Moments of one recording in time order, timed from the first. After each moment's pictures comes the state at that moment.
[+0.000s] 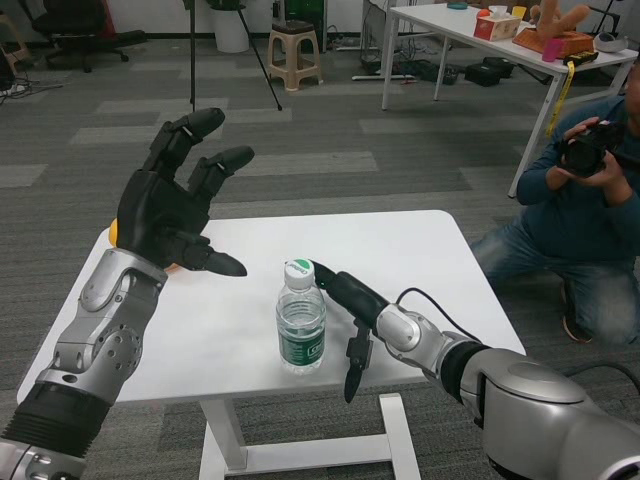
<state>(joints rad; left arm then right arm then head) -0.43 0.25 -0.12 0.16 -0.69 -0.25 -0.23 -0.80 -0.25 1.22 1.19 0.50 -0.65 -0.12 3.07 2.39</state>
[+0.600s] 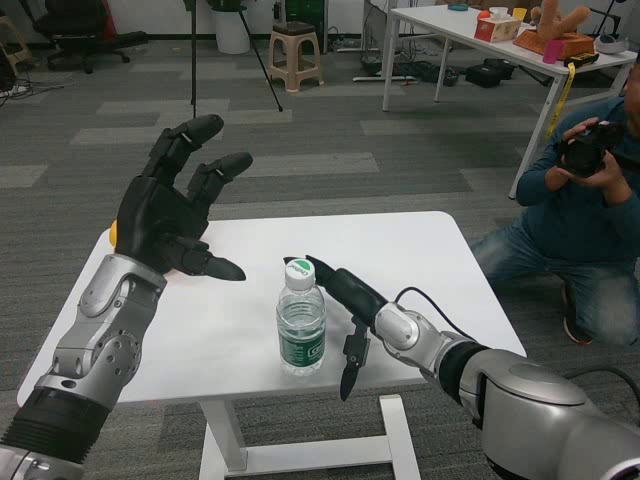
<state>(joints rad) -0.41 0.25 -0.11 0.16 -0.69 -0.25 -0.23 -0.80 -0.24 1.19 1.18 0.50 -0.65 -0.12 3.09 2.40</state>
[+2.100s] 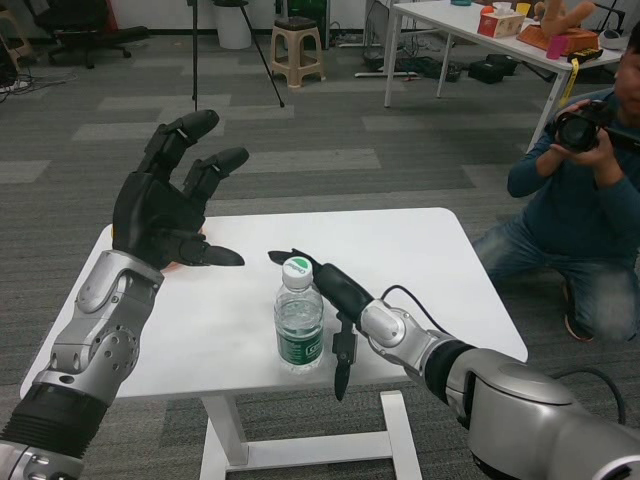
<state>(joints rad) -0.41 0.26 -0.10 0.16 -0.70 -0.24 -0.23 -0.80 -0.19 1.15 1.16 0.51 -0.65 -0.12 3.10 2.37</state>
